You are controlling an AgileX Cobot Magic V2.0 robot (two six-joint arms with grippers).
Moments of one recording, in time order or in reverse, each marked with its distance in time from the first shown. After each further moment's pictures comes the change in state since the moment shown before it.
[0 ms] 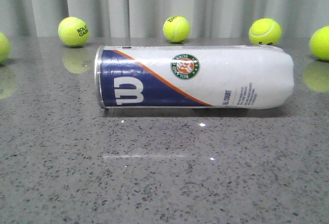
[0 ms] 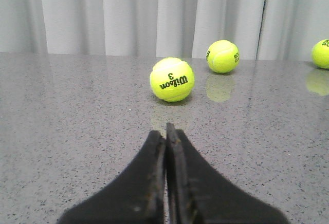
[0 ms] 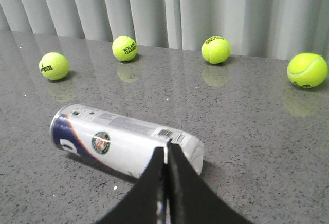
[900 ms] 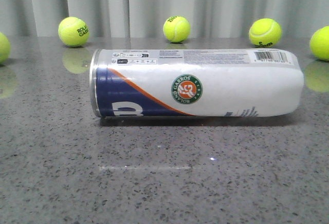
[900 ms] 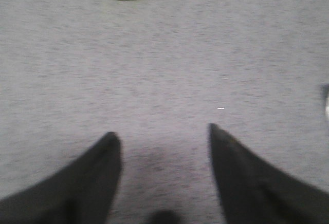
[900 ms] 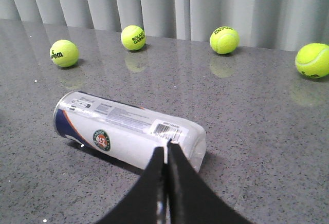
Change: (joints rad) left arm -0.028 0.687 -0.720 -0.232 0.773 0.068; right arm 0.000 -0.062 0.011 0.000 0.074 0.000
